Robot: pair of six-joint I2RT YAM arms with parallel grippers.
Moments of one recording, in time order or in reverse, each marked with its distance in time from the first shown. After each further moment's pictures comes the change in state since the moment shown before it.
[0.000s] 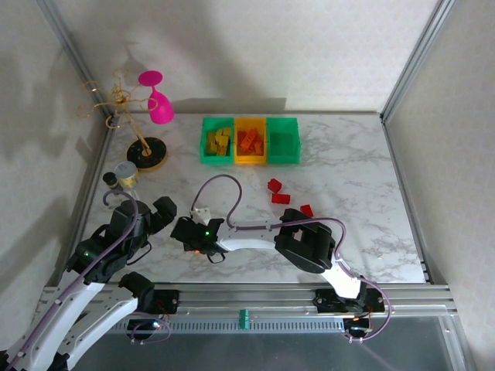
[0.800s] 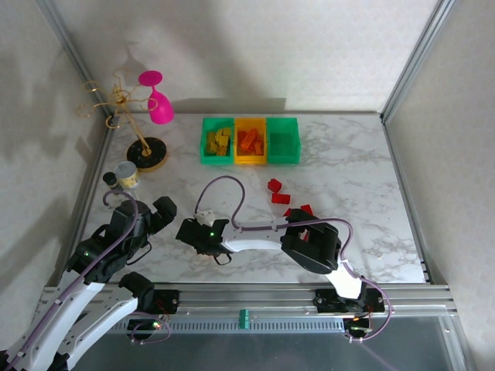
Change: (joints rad) left arm 0.000 0.001 0.000 0.000 0.000 -0.007; right arm 0.000 -0.068 -0.076 -0.029 -0.031 -0.053
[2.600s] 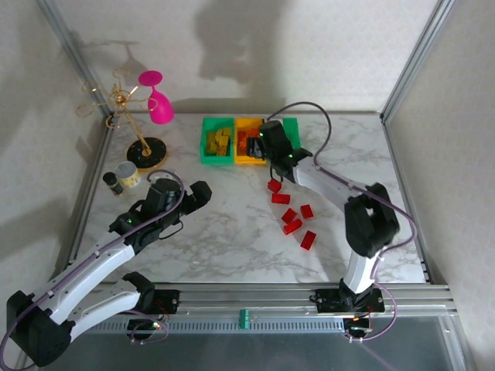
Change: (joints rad) left arm -0.086 0.348 -0.055 0.483 0.159 0.053; right arm -0.679 -0.333 -0.104 0.322 -0.076 -0.480
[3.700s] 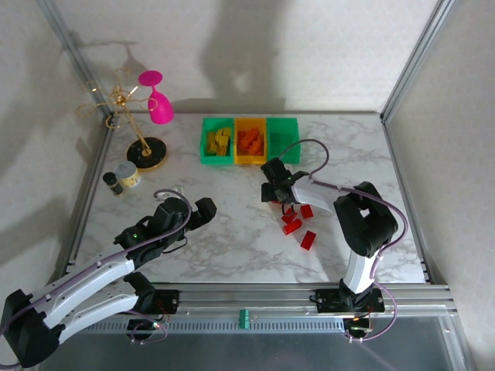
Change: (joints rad) left arm -0.130 -0.075 -0.153 0.056 -0.077 -0.087; right arm 0.015 0.051 -0.259 -0.218 0.003 0.157
